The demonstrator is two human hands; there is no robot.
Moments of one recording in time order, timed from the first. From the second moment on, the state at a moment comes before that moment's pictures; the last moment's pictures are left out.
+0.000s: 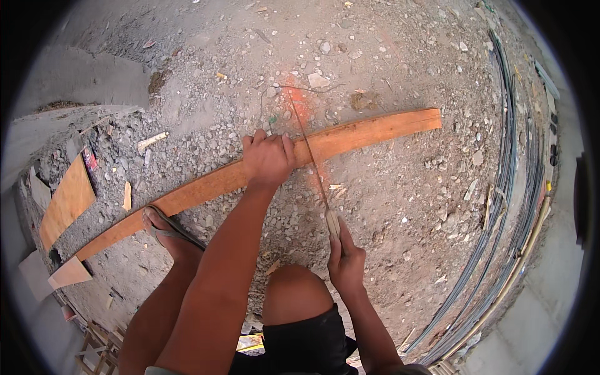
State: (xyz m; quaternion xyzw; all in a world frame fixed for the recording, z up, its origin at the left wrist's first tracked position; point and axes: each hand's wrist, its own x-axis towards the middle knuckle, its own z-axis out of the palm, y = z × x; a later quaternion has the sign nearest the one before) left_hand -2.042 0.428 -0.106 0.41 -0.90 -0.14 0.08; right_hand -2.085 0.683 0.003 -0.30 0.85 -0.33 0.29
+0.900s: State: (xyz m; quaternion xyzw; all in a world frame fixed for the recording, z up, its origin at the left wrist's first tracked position) left_hand -2.039 0.428 -0.106 0.40 -0.90 -0.15 0.07; right_hand -2.077 0.697 0.031 -0.30 0.86 -0.30 0.30
